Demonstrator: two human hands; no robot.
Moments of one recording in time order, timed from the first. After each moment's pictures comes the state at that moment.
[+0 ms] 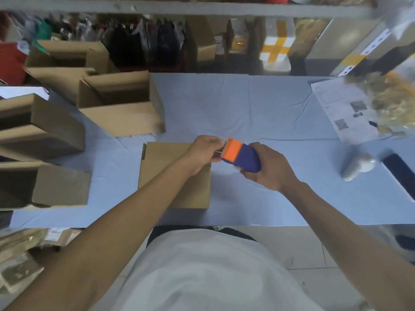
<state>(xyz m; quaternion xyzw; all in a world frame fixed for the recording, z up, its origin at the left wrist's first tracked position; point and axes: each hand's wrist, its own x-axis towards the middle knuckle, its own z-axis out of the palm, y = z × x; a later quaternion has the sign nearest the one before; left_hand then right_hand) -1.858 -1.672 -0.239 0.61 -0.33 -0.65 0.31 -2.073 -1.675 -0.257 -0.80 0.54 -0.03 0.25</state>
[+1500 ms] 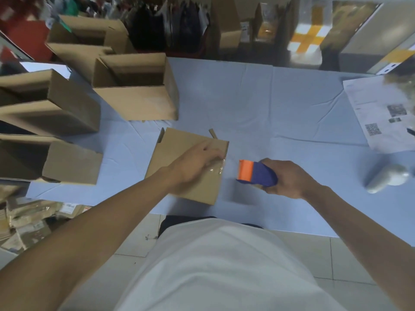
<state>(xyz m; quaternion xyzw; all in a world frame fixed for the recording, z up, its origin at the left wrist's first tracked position) -1.831 -1.628 -0.256 0.65 -0.39 -0.60 0.24 -2.106 -1.686 -0.292 -0.82 0.45 0.10 0.34</state>
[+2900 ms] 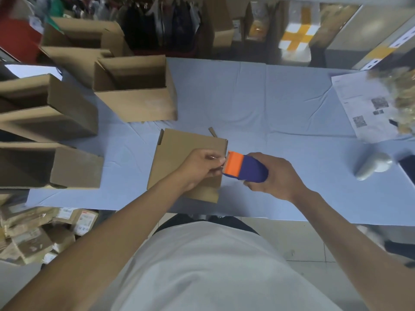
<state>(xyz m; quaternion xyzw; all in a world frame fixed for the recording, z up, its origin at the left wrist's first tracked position) -1.827 -1.610 -0.248 0.60 -0.27 -0.69 0.32 -2.055 -1.640 -0.234 -0.79 0.49 -0.05 0.37</state>
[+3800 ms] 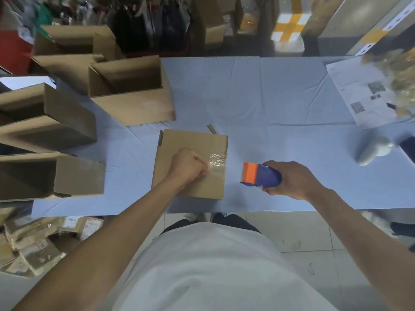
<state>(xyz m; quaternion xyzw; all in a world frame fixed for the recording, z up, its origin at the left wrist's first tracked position) -1.799 -1.602 -0.265 0.76 -0.37 -0.51 0.18 -2.090 -1.629 -0.254 -0.77 0.54 0.10 0.33</state>
